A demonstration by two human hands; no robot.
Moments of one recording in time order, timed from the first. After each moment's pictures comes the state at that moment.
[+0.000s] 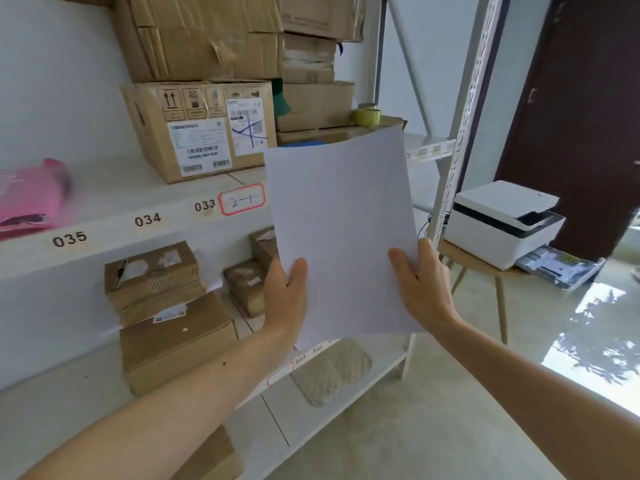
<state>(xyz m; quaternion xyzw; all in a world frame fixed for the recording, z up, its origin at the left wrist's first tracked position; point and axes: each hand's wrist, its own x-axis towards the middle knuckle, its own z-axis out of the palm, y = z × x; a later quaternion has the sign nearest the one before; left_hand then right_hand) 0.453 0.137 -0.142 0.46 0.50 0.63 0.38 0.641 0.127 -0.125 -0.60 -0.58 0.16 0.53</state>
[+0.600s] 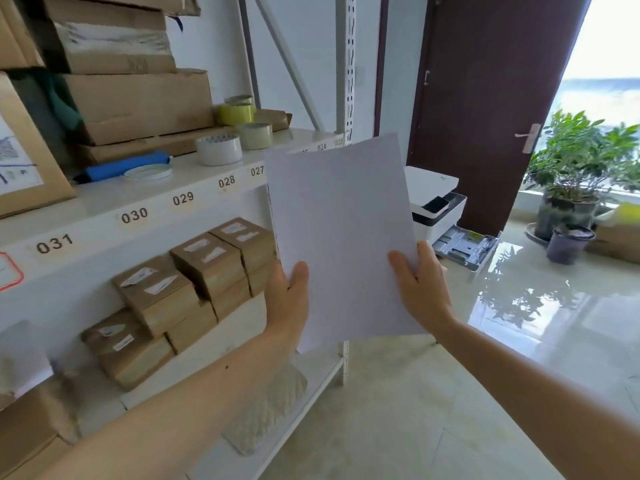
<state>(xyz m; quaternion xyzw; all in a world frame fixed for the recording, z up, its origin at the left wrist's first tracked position) 0.677 0.281 -0.167 0.54 0.45 0.53 0.47 0.862 0.227 -0.154 -0.67 -0.48 0.11 0.56</state>
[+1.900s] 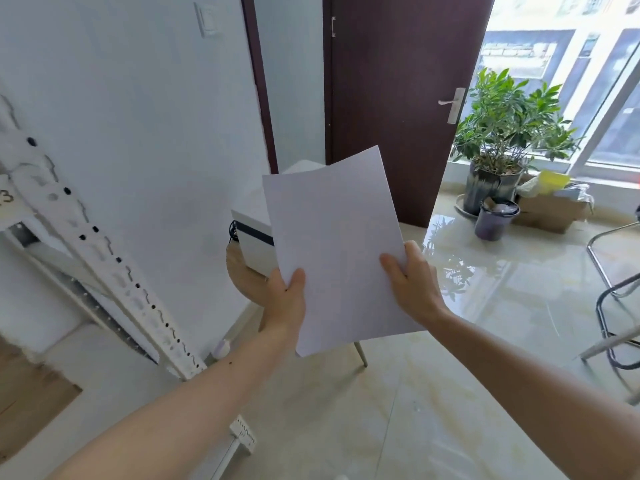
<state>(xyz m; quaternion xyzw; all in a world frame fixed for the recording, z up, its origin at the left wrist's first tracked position) 1.151 0.577 -0.252 0.53 0.48 0.40 0.57 1.327 0.488 -0.223 -0.78 -0.41 0.12 0.46</state>
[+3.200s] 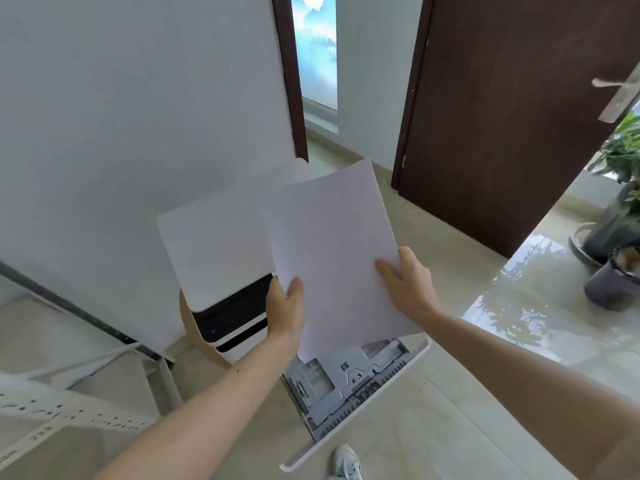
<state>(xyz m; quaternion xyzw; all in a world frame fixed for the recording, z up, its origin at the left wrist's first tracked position) 1.481 0.769 -0.324 0.37 0.63 0.47 0.49 1.679 0.775 -0.301 -0.71 -0.54 0.31 0.35</state>
